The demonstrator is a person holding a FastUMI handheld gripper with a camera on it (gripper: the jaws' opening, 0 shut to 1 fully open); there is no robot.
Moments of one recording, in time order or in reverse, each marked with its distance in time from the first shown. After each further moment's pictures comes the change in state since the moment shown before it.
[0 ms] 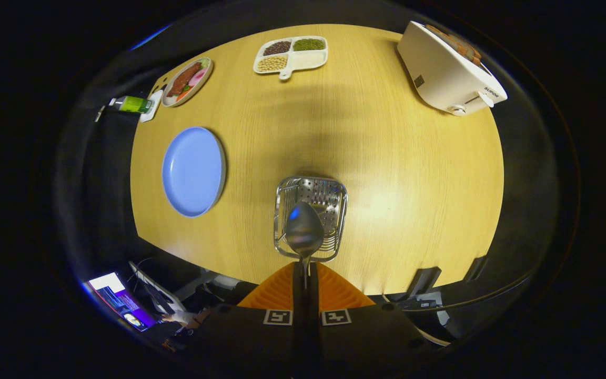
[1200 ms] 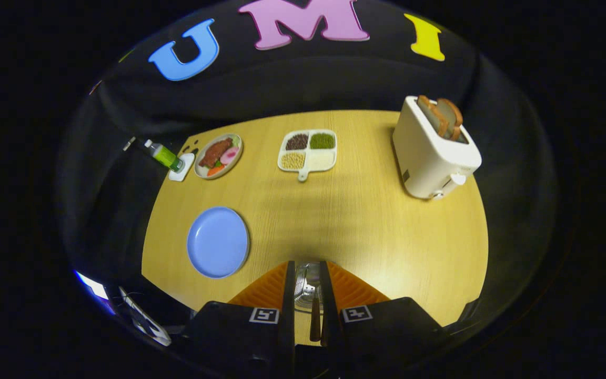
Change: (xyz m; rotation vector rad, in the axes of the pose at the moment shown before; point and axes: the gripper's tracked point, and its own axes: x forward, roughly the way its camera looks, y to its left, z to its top) arm -0.102 0.021 0.071 -0.121 -0.672 0.047
